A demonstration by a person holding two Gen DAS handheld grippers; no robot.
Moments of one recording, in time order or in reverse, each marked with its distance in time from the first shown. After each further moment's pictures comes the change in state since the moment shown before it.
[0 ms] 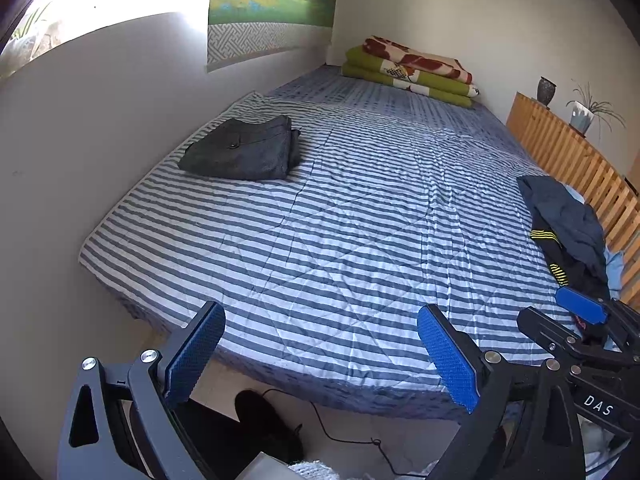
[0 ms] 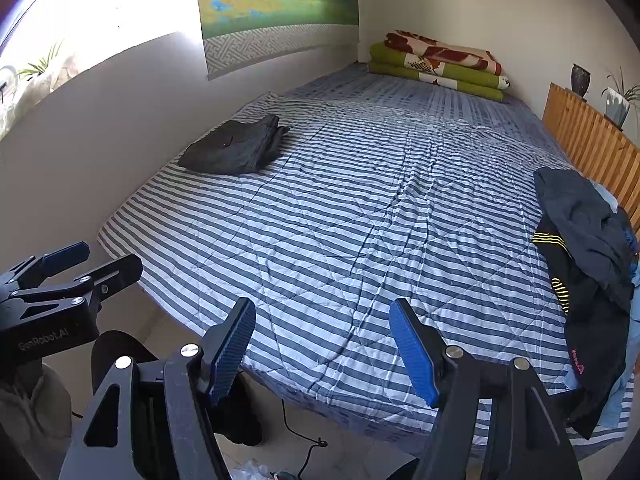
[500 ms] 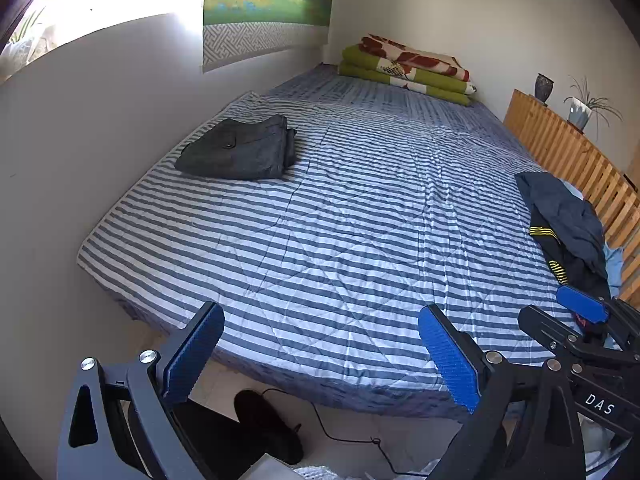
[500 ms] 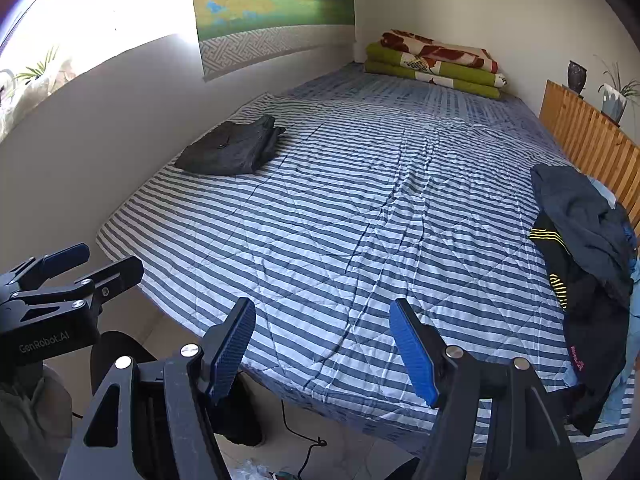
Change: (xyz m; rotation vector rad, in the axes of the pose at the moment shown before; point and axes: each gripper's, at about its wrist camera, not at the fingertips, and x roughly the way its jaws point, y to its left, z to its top) left arm -0.001 -0.010 -0.002 0.014 0.001 0.000; right arm -0.002 -0.006 -0.003 0.010 -0.003 -0.004
